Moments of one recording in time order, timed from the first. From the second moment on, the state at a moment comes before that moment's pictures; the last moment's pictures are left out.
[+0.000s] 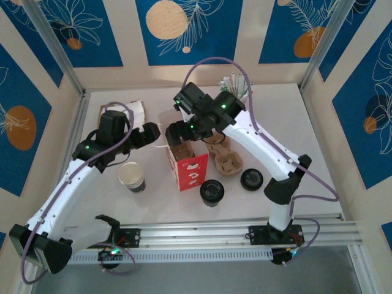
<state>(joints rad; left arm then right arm) -0.37 1.08 1.12 -0.73 0.13 -0.69 0.91 1.83 2.22 -1.42 -0.02 0.49</state>
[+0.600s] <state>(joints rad) -0.37 0.97 1.24 -0.77 0.14 -0.67 0.90 1.55 1.94 -1.17 -0.04 0.45</state>
